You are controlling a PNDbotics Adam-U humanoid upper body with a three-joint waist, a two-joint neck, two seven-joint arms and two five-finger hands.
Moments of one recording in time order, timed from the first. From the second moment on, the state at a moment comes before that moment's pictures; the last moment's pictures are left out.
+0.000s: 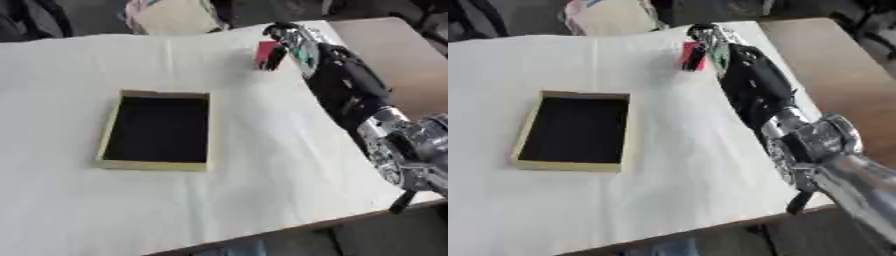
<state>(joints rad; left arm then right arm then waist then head) -0.20 0.17 0.19 -1.99 0.17 -0.21 0.17 -1.09 -0.43 -0.02 -0.52 1.03 0.18 0.36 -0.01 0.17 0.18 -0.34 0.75</state>
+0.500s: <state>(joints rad) -0.20 0.17 0.19 -1.99 0.17 -0.21 0.17 -1.09 -0.42 -0.02 -0.52 1.03 0.19 0.37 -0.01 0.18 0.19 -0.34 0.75</state>
